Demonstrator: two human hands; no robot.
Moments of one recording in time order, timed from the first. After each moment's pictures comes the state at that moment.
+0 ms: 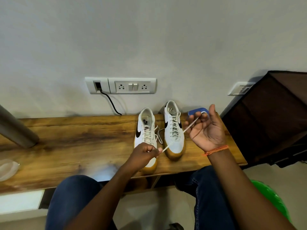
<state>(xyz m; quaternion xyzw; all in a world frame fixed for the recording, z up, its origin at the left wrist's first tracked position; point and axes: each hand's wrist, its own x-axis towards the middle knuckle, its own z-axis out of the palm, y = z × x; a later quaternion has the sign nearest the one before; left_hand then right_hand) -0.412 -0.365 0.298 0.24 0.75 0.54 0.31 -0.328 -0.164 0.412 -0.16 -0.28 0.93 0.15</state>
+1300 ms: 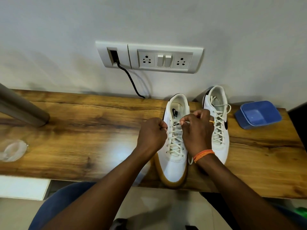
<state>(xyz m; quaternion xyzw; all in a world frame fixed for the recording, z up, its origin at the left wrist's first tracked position) -0.518 -0.333 0.254 0.08 0.89 0.42 0.18 -0.465 -0.203 0.248 -0.24 -0.92 0.24 0.18</state>
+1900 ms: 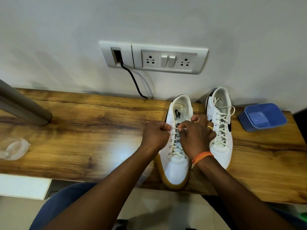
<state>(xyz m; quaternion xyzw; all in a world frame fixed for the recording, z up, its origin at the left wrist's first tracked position) -0.517 -0.330 0.255 -0.02 0.81 0.53 0.24 -0.467 -0.219 0.255 -0.30 -0.93 0.21 0.04</state>
